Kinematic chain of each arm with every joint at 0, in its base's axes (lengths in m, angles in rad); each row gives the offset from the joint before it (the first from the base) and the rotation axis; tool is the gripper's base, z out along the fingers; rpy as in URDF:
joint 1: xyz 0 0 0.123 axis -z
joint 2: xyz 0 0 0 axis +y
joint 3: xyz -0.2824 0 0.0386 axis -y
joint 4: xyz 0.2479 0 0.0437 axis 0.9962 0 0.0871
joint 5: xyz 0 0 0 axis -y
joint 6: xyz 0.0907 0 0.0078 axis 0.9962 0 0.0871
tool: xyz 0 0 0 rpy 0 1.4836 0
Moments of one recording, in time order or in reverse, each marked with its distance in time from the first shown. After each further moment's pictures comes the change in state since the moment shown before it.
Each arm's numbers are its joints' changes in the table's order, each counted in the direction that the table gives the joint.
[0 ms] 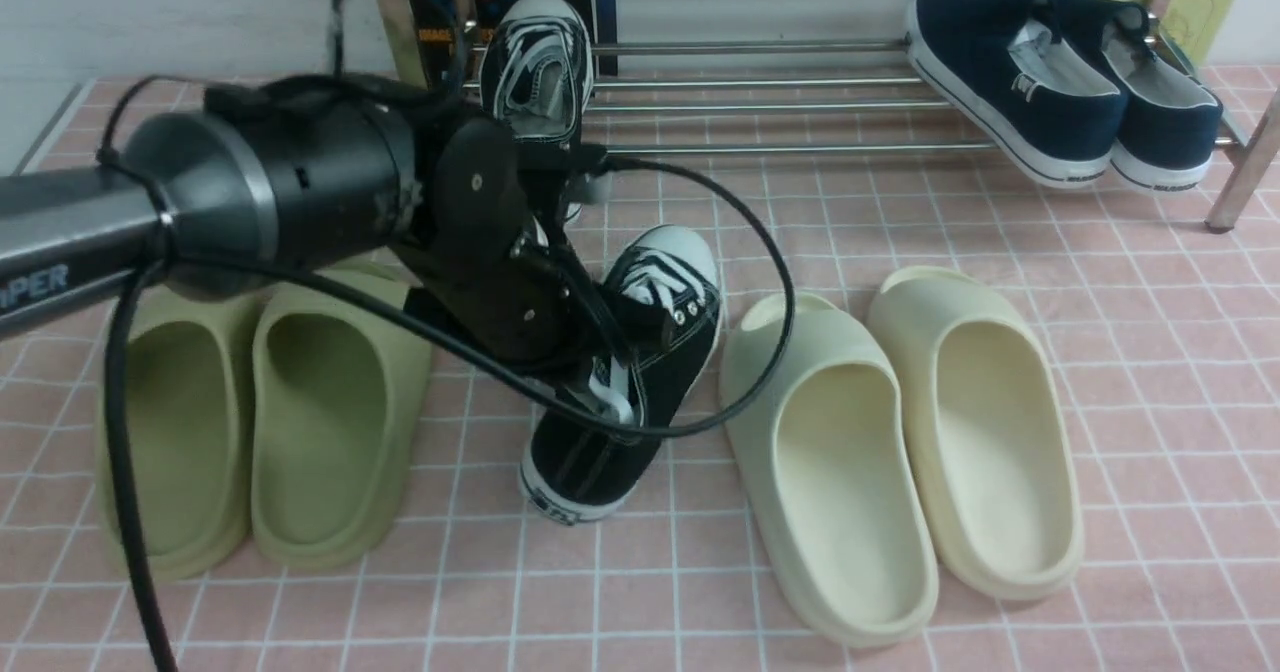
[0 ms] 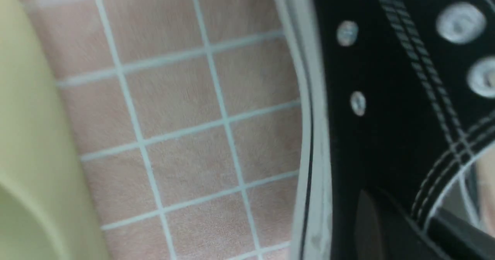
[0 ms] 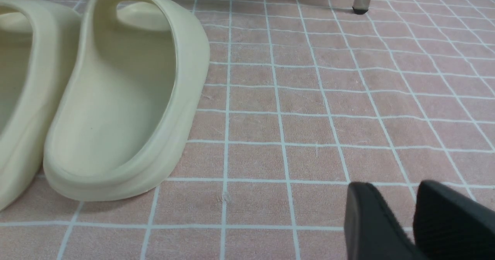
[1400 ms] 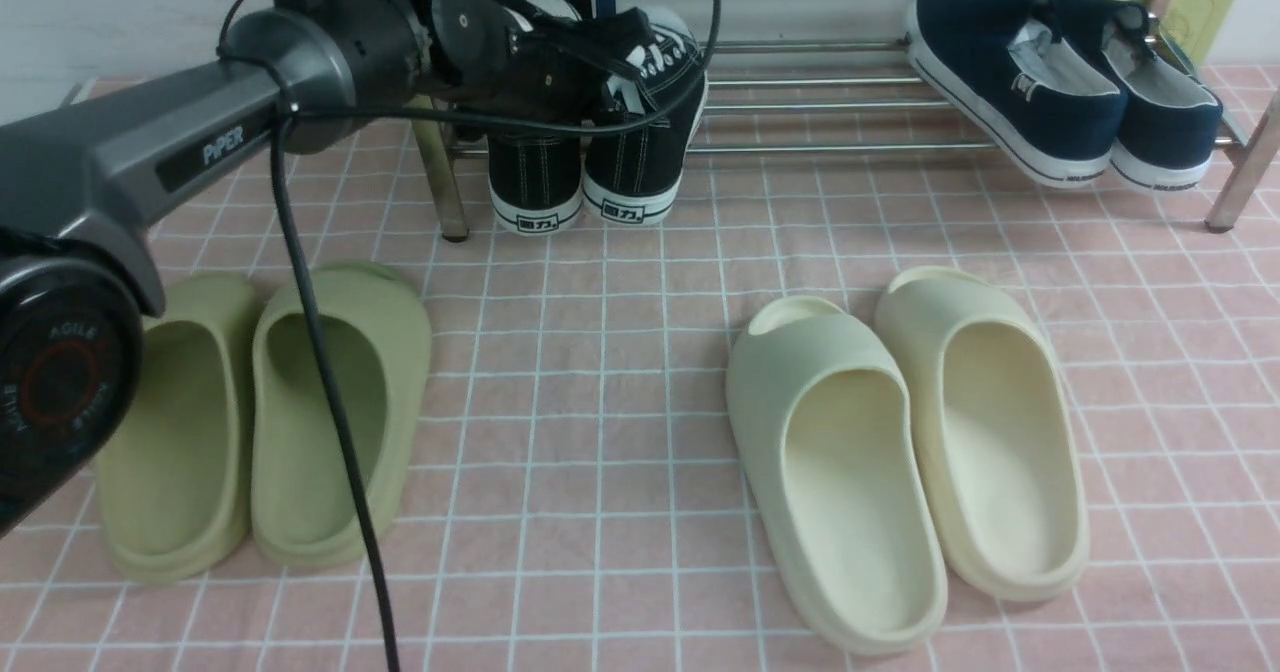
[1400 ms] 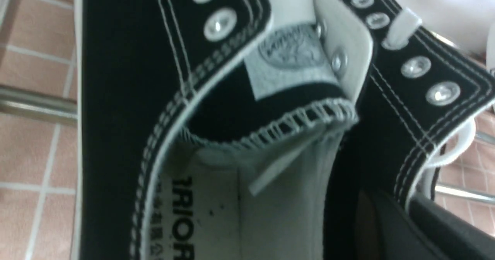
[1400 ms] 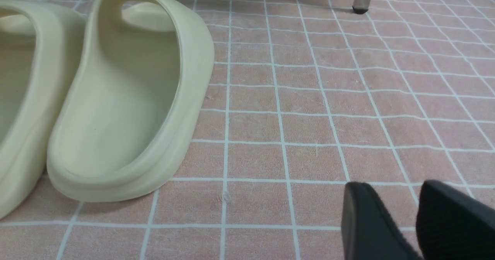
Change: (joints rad) right arm 0.000 0.000 0.000 0.000 0.000 0.000; left arm -0.186 0.399 0.494 -0.262 0.398 -0.084
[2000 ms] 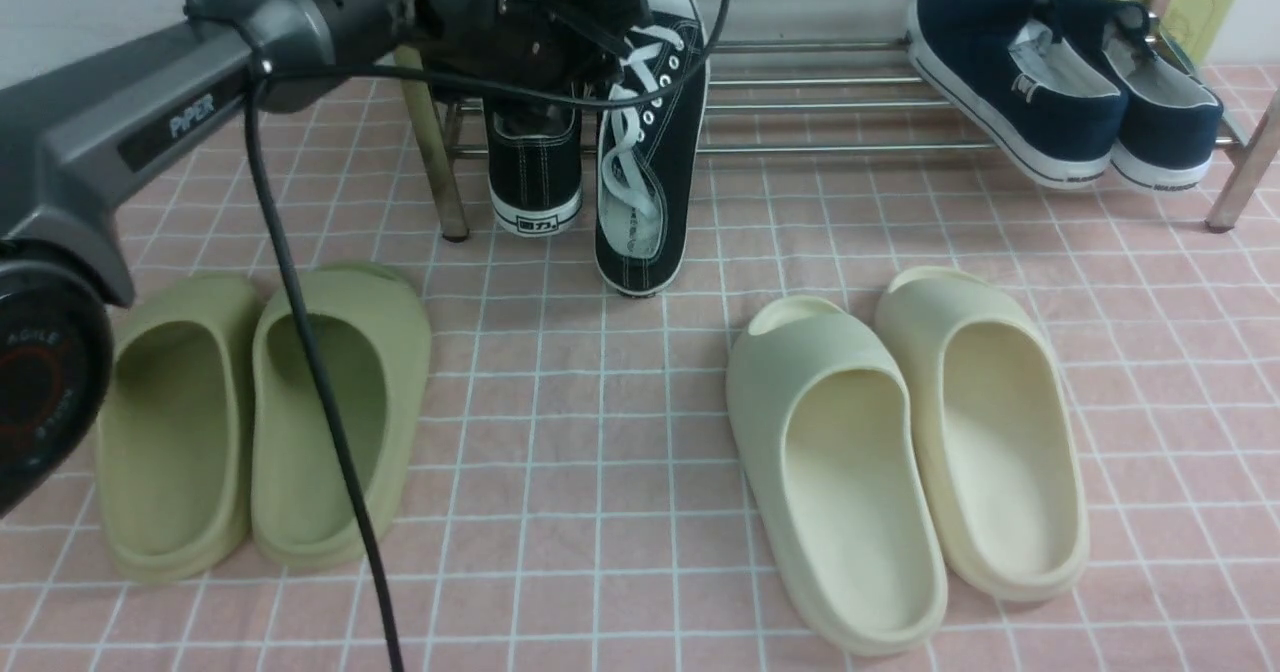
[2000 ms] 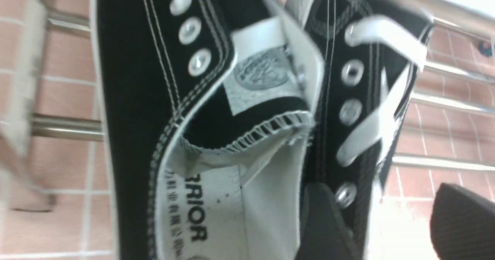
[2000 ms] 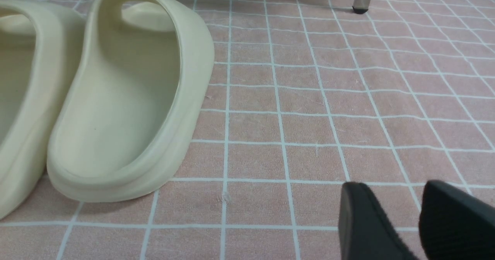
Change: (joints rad) right arm 0.000 0.000 0.000 0.000 0.000 0.000; left arm -0.001 -0.057 0.076 0.153 -0.198 0.000
